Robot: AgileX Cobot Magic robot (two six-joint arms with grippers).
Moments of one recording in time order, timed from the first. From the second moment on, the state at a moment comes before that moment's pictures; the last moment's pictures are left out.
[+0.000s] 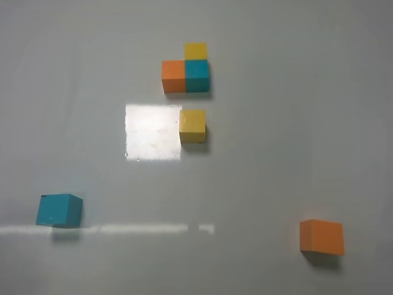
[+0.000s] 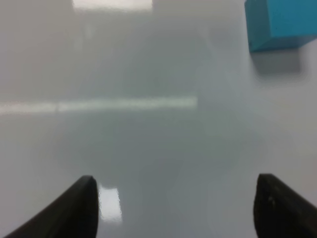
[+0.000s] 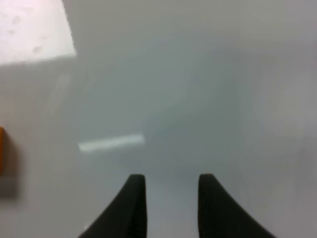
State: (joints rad) left arm 0.06 0.00 -0.50 -0.16 1.06 0.09; right arm -0.01 -0.01 -0.51 -0.11 0.99 0.13
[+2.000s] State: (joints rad) left arm -0.80 0.95 -1.02 0.41 1.22 0.61; right arm -0.01 -0.01 -0.51 -0.11 0.99 0.13
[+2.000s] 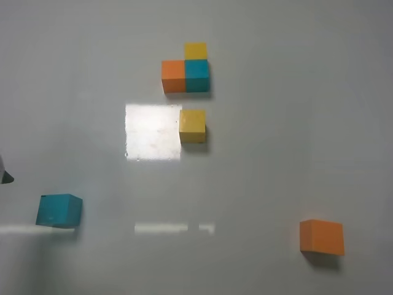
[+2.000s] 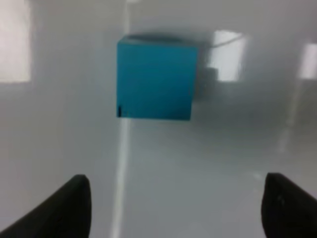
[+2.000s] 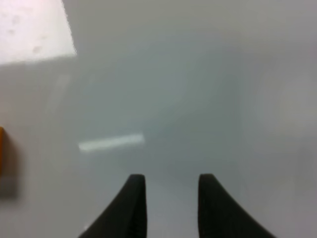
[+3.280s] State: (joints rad) left arm -0.86 1.23 -1.07 0.49 1.16 0.59; right arm -0.01 -0.01 -0.51 -0.11 0.99 0.13
